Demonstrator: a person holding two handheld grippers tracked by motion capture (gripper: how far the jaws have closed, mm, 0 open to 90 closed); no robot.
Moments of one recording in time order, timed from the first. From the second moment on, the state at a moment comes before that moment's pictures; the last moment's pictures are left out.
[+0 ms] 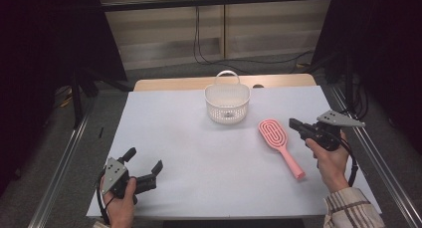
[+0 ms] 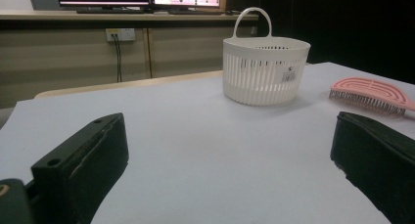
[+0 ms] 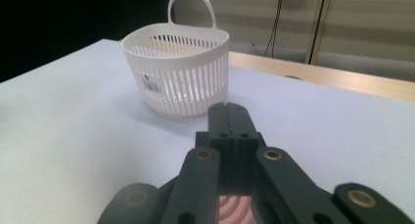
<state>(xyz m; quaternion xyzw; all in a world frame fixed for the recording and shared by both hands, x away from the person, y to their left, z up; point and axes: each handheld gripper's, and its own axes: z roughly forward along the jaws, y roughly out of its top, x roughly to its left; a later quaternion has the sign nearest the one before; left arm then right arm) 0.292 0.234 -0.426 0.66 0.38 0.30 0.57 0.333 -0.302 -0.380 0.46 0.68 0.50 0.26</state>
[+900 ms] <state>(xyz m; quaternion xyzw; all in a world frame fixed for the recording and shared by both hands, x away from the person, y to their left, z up) 0.292 0.235 -0.425 0.66 0.37 0.30 0.58 0.329 -0.305 -0.381 0.47 0.75 0.42 0.17</state>
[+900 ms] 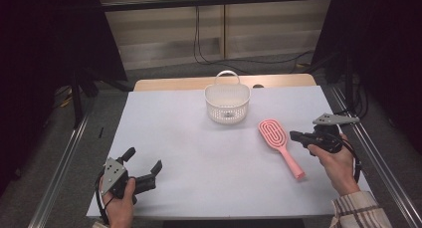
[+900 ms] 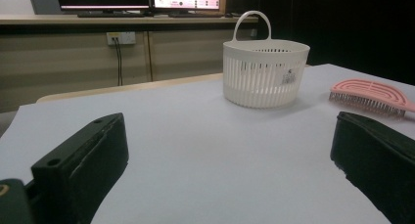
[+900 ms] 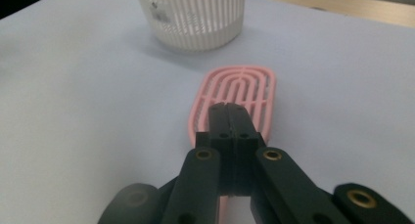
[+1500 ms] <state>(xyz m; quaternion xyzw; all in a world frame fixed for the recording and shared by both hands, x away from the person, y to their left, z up) 0.292 0.236 -0.424 0.66 0.37 0.30 0.58 0.319 -0.286 -0.400 0.45 0.82 0.35 0.08</state>
